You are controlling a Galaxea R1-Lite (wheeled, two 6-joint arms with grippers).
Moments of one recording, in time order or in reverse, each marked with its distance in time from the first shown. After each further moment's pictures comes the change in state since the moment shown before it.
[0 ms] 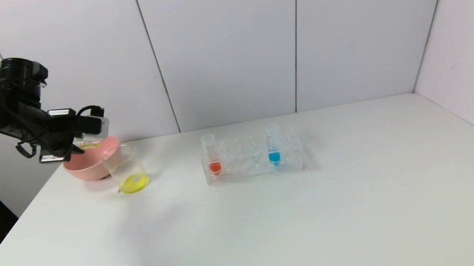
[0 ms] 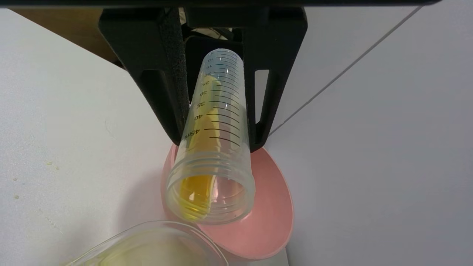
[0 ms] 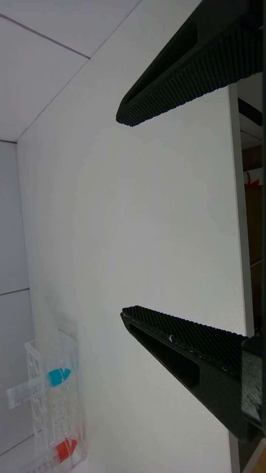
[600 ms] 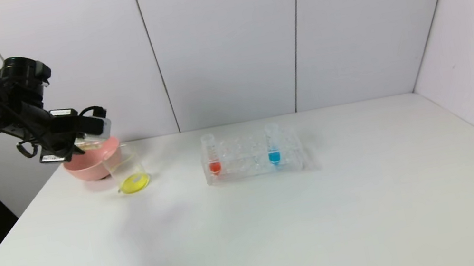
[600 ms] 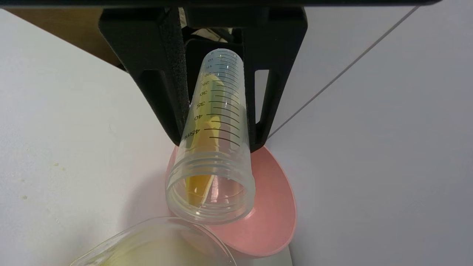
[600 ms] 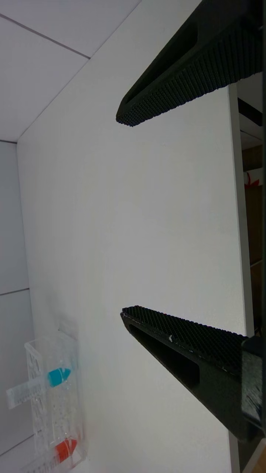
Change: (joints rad) left arm -0.012 -0.002 -0.003 0.016 0.025 0.007; right arm 0.000 0.000 0.000 0.000 0.000 0.000
